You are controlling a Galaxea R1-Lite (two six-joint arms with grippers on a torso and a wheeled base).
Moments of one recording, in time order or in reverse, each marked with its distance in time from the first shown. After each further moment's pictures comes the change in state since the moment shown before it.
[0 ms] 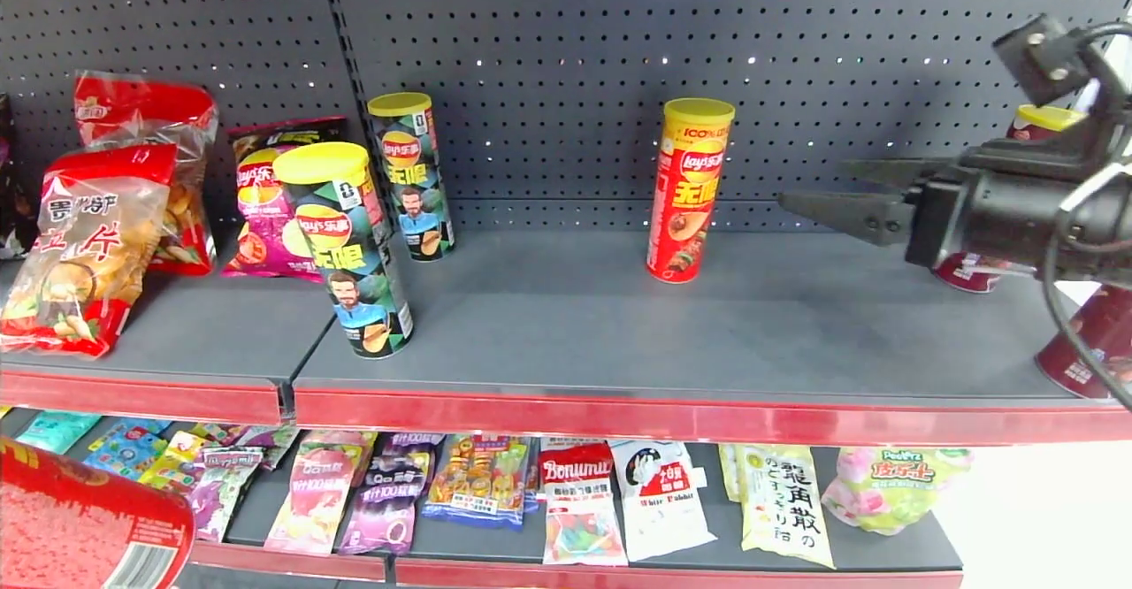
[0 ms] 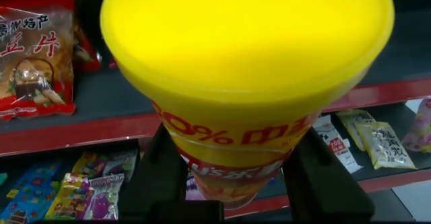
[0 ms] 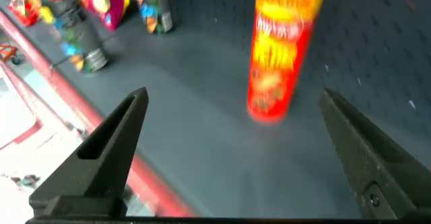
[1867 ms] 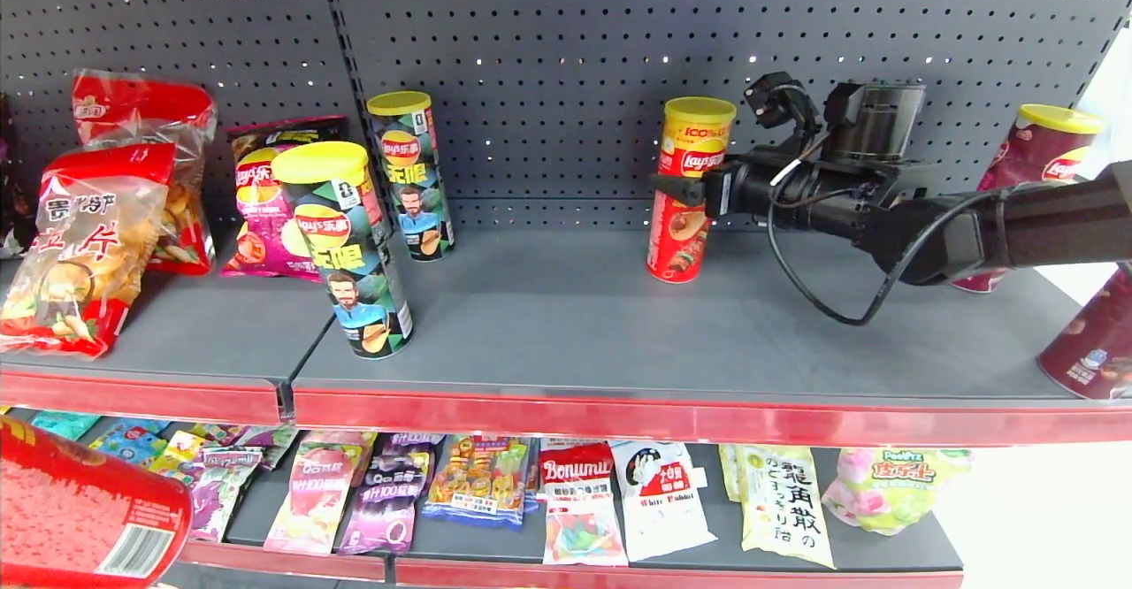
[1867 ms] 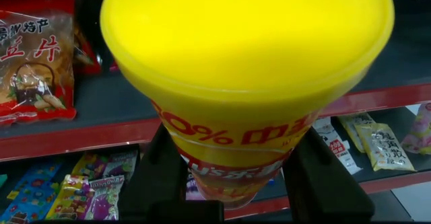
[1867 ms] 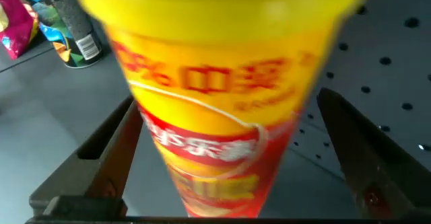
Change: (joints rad) left arm 0.000 0.044 -0.037 0.000 0.000 0.000; right arm 0.019 0.593 -0.480 -0.147 -0.060 -0.010
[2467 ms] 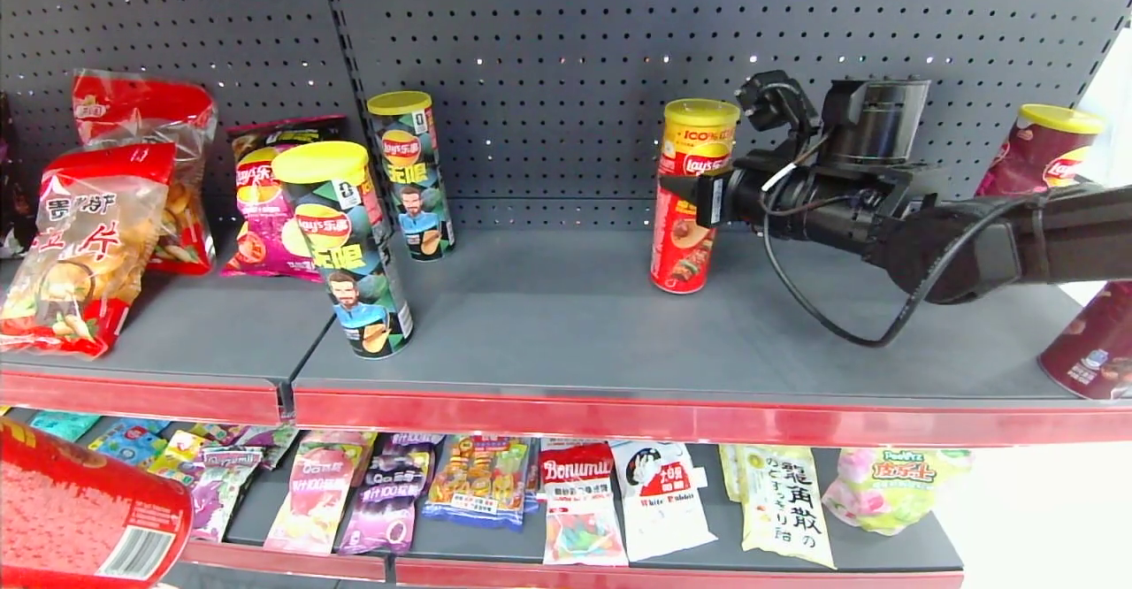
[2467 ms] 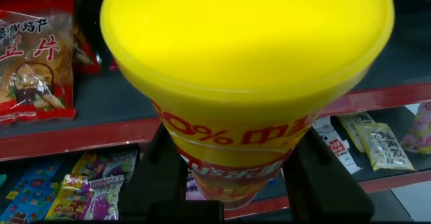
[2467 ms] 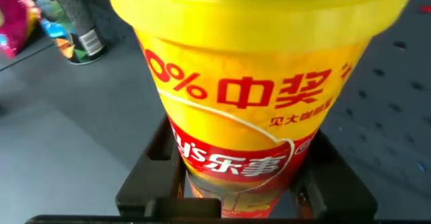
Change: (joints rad) left arm 0.000 -0.003 0.003 0.001 0.000 0.000; right arm 0.086 -0.098 0.111 0.009 -0.185 0.004
